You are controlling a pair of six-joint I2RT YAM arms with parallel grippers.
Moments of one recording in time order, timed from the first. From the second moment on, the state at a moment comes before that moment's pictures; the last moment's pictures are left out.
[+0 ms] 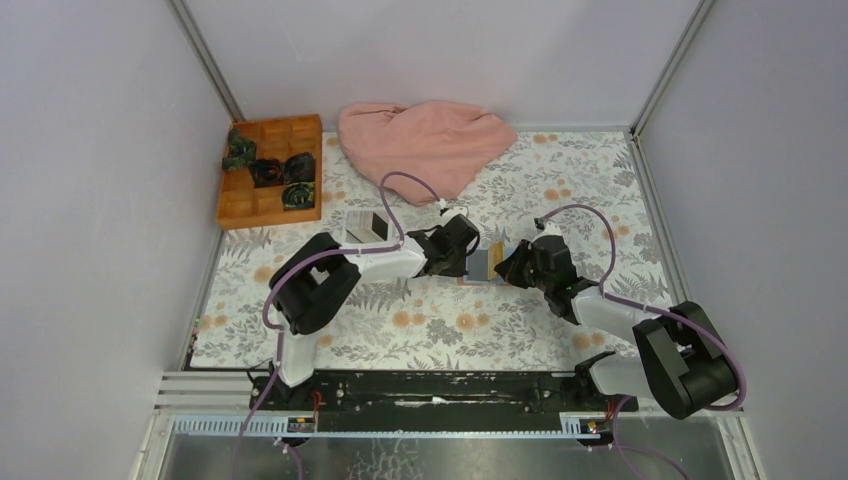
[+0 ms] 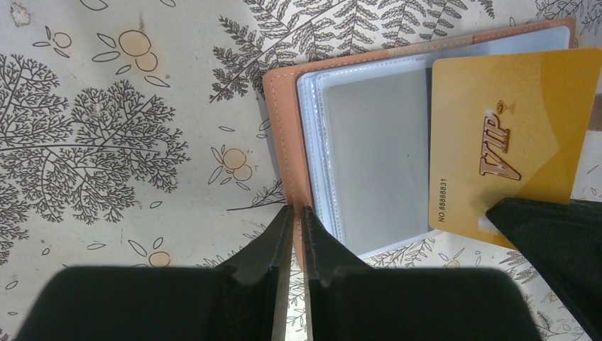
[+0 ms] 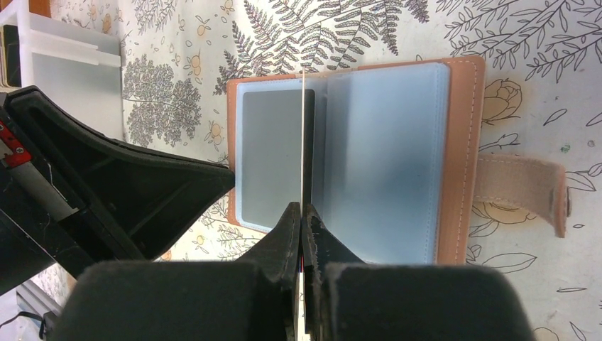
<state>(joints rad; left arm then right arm) -0.86 1.95 1.23 -0.24 -0.17 -0.70 0.42 1.28 0.37 0.30 -0.09 0.70</state>
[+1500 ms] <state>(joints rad) -0.88 1.96 1.24 -0.26 -0.21 -0.69 0.41 1.37 0.39 0.31 -0.09 0.75</state>
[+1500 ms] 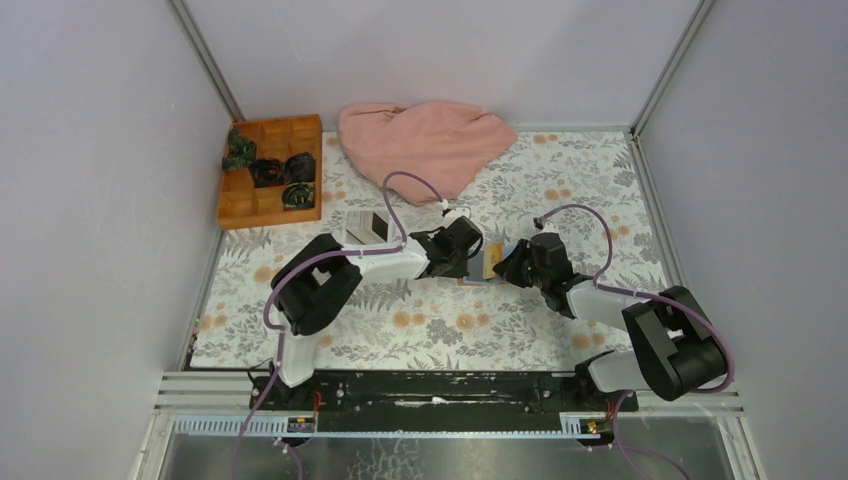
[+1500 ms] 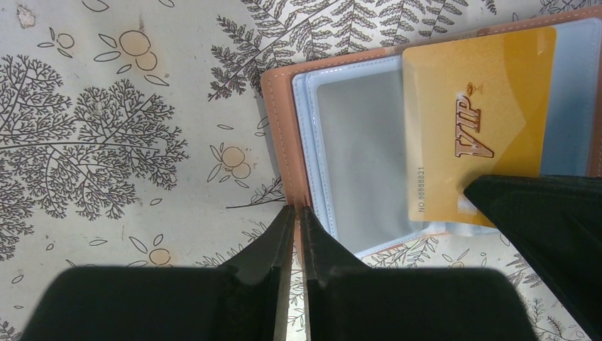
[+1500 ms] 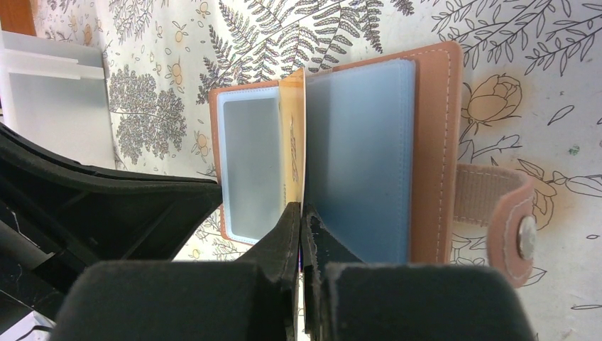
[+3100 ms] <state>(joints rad) -0.90 1.98 1.28 -0.30 -0.24 -0.67 0.40 1.45 0.31 0.51 -0.17 0.83</state>
